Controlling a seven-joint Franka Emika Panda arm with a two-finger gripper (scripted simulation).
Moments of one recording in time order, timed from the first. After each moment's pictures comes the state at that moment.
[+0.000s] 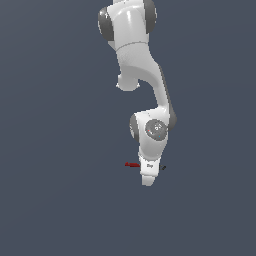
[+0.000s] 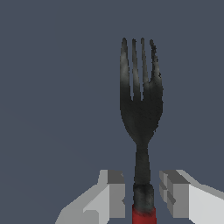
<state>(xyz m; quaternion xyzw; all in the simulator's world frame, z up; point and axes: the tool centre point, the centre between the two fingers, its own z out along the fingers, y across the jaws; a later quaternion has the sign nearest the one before) 0.061 0.086 0.013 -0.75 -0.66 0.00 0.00</state>
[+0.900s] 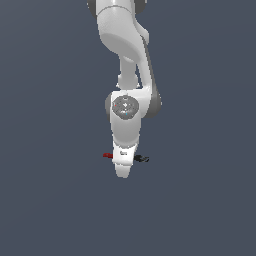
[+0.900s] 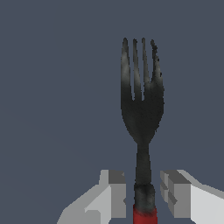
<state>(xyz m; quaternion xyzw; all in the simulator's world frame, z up) 0.057 -0.007 0.100 -0.75 -0.66 0.00 0.00</state>
